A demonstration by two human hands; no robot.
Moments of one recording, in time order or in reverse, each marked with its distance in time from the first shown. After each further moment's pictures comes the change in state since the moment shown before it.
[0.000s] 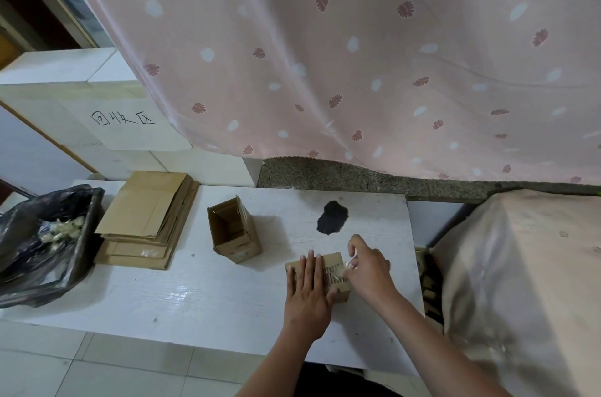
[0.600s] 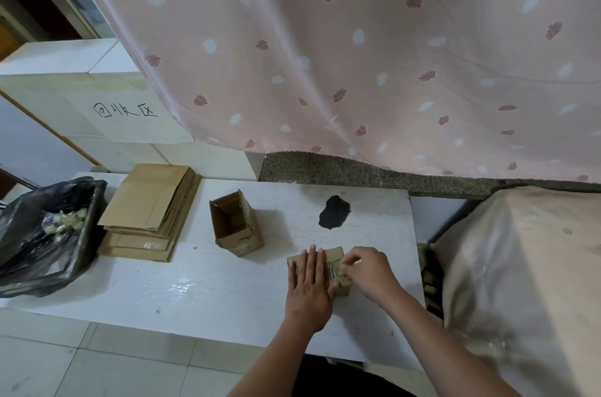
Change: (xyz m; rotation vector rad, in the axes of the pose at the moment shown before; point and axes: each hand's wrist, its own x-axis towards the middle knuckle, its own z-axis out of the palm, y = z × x) left_hand 0.005 -0.005 0.010 -0.036 -0.006 0.011; right_hand 0.005 0.009 0.005 0.174 -0.073 0.059
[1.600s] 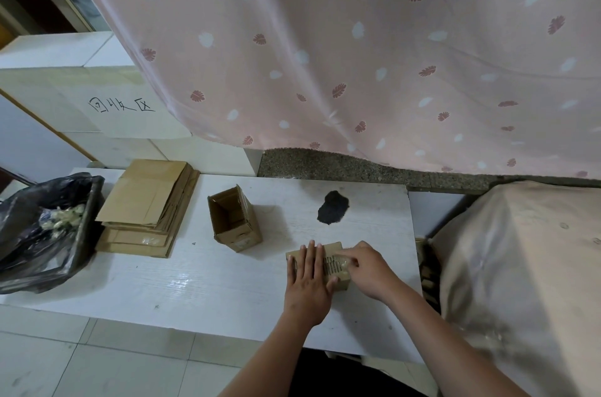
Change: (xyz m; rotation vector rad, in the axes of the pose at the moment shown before) left_hand 0.000 0.001 -0.004 -0.001 -0.083 -0.045; right_hand 0.001 0.008 -0.002 -0.120 -0.171 -0.105
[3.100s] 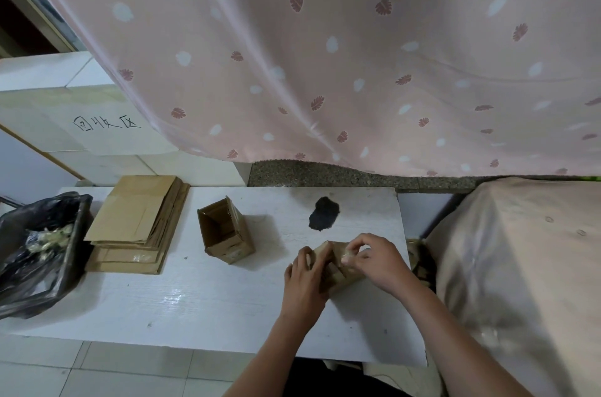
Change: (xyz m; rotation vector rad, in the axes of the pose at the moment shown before) left_hand 0.002 0.012 -0.026 -0.230 0.201 0.124; right_hand -0.013 0.006 -0.039 0.341 0.150 0.054
